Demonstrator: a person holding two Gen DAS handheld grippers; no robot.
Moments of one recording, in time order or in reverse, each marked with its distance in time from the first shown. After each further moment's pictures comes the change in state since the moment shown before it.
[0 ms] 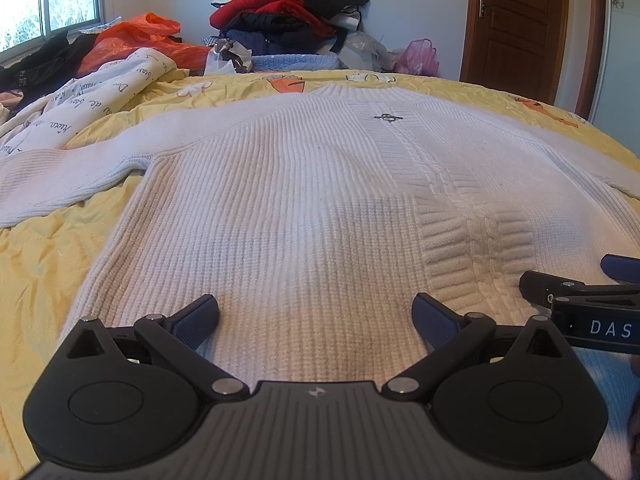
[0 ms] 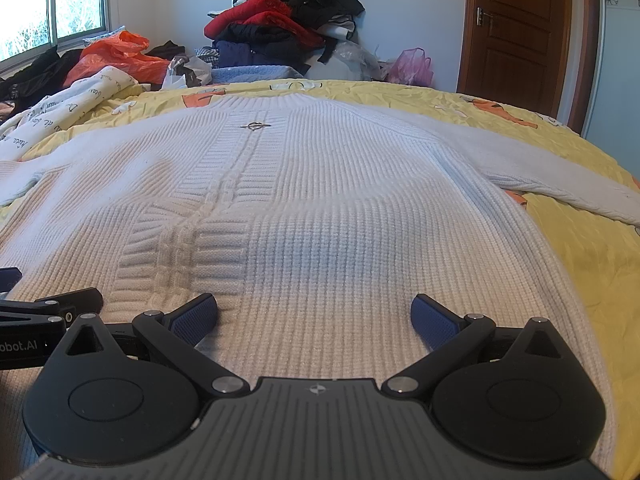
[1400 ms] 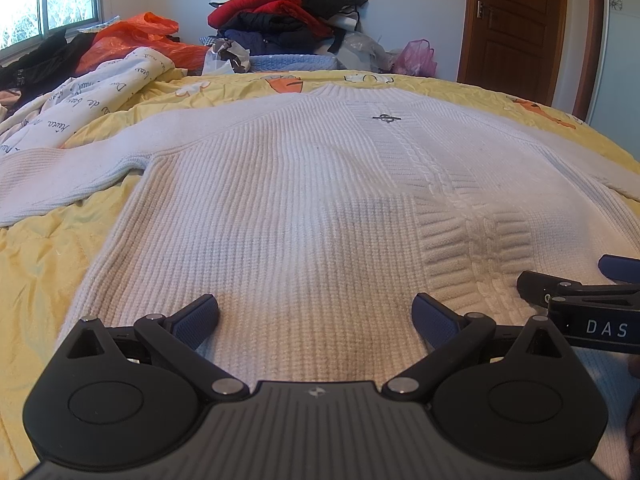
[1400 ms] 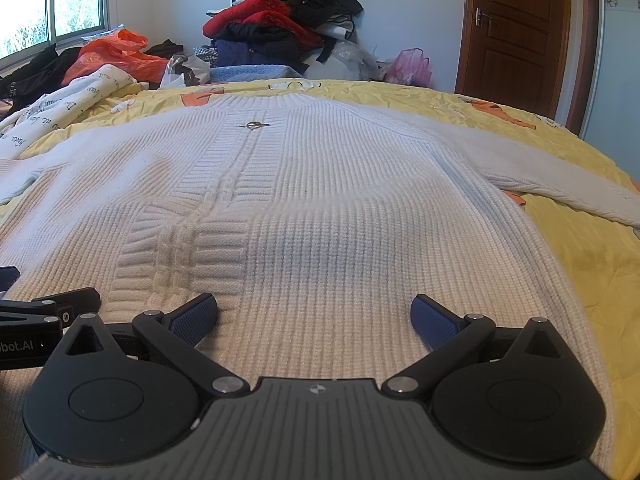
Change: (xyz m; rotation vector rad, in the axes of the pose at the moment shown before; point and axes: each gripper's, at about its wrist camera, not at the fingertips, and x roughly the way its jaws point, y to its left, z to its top) left arm 0.000 -0.003 0.000 -0.001 0.001 -0.004; right arm 0.002 0.000 0.000 -0.002 -0.003 -0.002
